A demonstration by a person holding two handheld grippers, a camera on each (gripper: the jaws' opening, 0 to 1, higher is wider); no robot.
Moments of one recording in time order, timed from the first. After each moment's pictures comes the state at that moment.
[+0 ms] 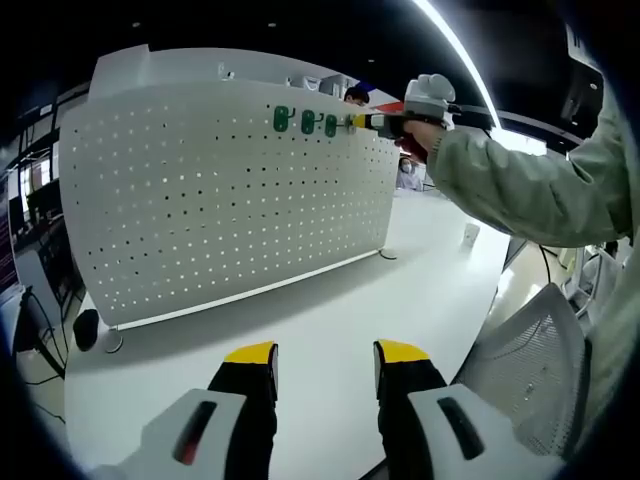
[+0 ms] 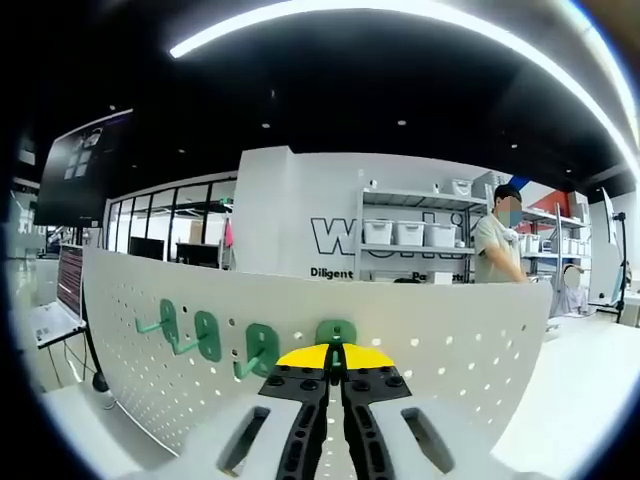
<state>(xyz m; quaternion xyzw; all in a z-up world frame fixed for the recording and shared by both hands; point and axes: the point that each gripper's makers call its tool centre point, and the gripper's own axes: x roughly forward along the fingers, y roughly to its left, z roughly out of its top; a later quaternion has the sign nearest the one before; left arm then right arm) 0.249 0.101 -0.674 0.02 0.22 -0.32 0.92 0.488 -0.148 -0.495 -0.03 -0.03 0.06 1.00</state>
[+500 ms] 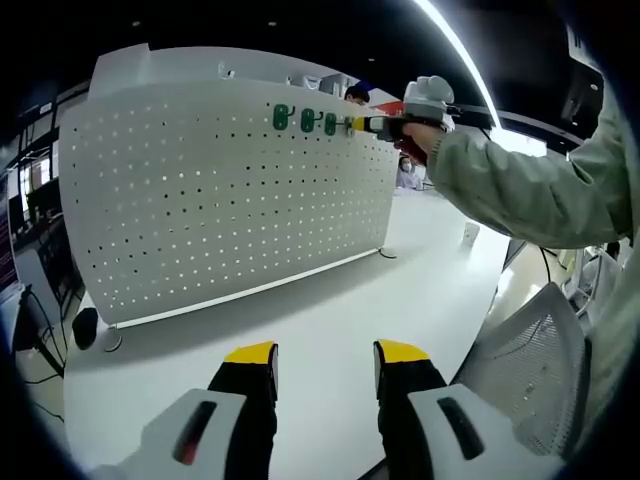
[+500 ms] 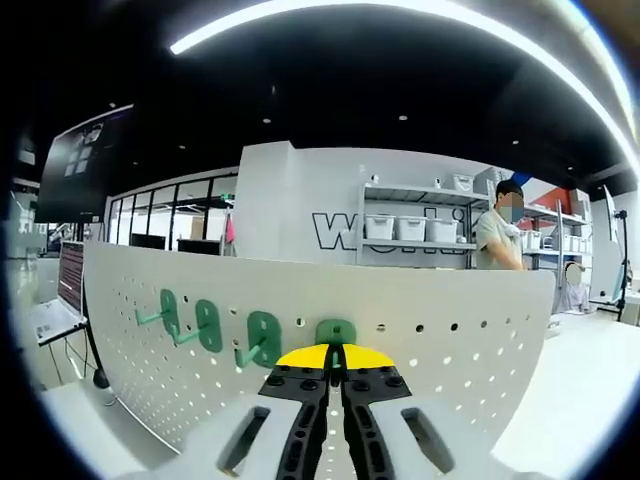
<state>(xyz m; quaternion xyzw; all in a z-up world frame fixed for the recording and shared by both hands) 0.249 0.101 -0.676 0.02 0.22 -0.32 0.92 0.494 -0.149 -0.499 -0.03 -0.02 0.07 1.00</state>
